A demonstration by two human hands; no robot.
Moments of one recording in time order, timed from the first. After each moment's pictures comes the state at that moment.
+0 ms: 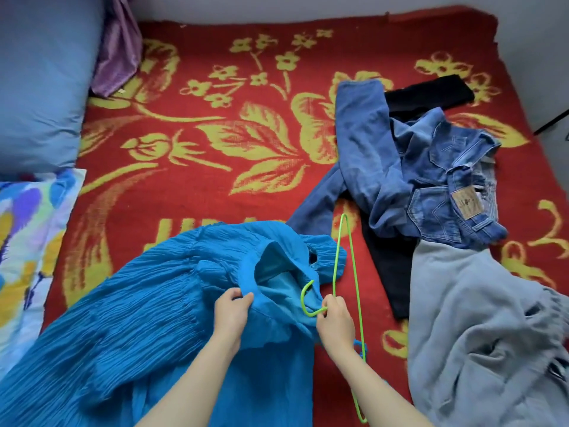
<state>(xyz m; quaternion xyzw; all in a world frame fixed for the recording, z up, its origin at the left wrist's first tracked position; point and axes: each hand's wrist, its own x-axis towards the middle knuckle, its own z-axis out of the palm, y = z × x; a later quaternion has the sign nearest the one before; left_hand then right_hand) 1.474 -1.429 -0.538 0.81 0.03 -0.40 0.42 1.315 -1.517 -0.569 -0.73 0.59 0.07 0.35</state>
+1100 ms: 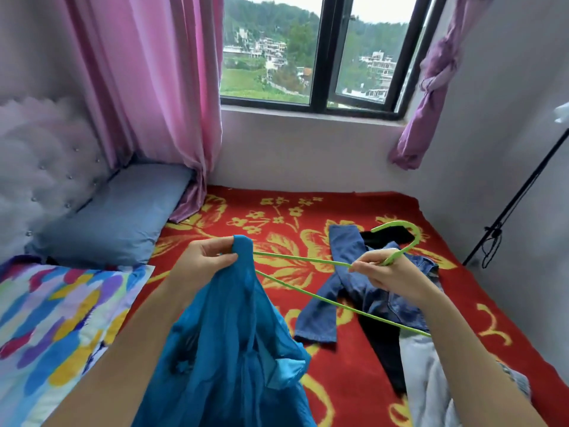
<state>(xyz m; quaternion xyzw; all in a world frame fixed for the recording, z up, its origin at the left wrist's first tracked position) 1.568 -1.283 -0.218 0.66 -0.33 -0.31 0.60 1.310 -1.471 -0.201 -0.80 0.28 -0.19 0.50</state>
